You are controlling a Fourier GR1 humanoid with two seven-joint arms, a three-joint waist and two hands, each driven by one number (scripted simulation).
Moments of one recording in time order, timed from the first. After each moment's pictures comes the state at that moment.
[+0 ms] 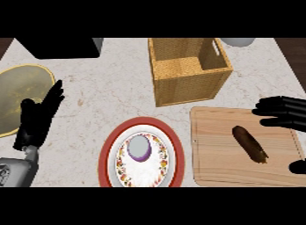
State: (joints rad) left arm -0.16 0.40 -0.13 -1.44 0.10 0.17 0.23; right arm -0.21 -0.95 0.24 -1.67 0.16 0.30 -0.73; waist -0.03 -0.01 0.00
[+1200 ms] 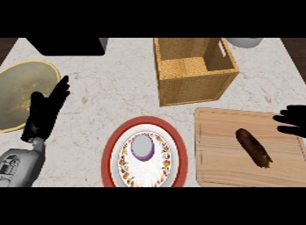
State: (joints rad) left arm -0.23 0.34 -0.08 -1.36 0.04 0.10 0.21; right arm -0.11 -1.14 0.18 -1.71 0.50 0.42 -0.69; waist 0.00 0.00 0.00
